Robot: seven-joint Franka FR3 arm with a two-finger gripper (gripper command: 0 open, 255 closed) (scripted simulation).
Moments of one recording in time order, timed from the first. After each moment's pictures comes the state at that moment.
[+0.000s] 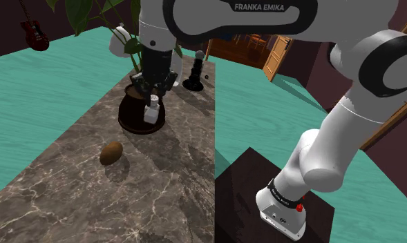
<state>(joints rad) 0.30 0.03 0.30 -1.77 -0.02 1.79 0.71</state>
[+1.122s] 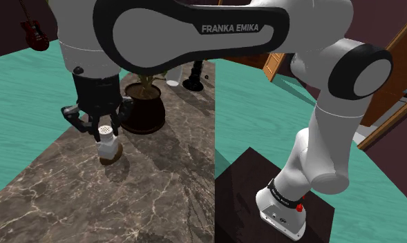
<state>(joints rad) 0.50 0.31 0.41 -1.48 -0.14 1.76 1.02</state>
